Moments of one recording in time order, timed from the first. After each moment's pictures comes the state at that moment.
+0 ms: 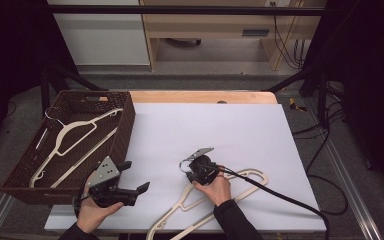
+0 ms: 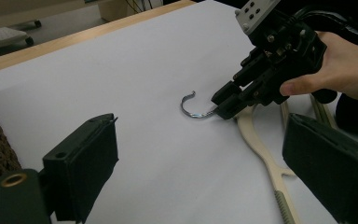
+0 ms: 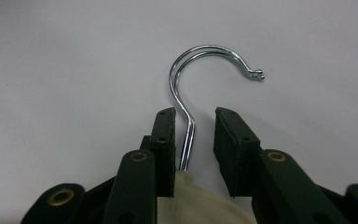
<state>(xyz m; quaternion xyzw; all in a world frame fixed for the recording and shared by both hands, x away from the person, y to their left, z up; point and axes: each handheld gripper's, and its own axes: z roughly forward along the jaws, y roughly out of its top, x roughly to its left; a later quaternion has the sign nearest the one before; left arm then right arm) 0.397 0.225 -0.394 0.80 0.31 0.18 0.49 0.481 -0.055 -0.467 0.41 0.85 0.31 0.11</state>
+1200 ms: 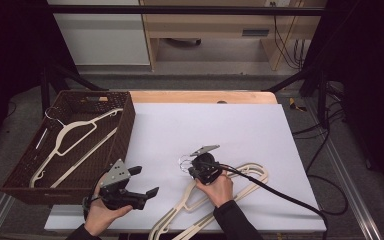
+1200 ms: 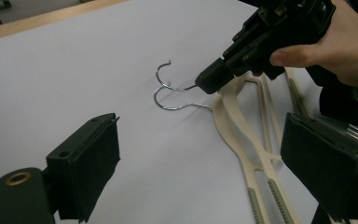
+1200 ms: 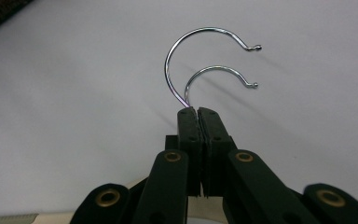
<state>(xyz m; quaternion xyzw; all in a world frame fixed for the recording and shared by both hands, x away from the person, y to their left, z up) 0.396 0.201 -0.401 0.81 0.31 0.14 0.48 0.471 -0.060 -0.442 0.44 0.83 0.33 0.09</state>
